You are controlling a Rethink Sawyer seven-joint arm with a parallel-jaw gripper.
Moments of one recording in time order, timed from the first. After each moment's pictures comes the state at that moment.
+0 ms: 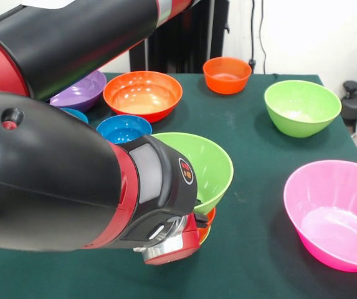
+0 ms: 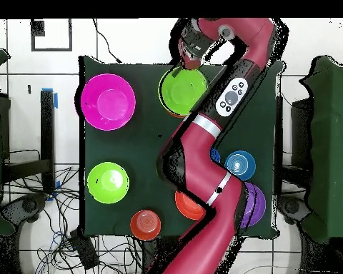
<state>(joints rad) -0.67 0.26 2.87 0.17 -2.70 2.22 2.65</state>
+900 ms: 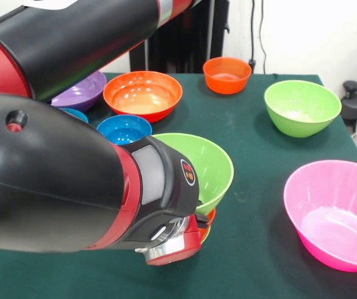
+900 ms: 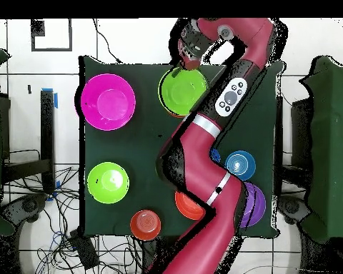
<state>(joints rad) -0.67 0.26 2.86 0.17 -2.70 2.22 2.65</state>
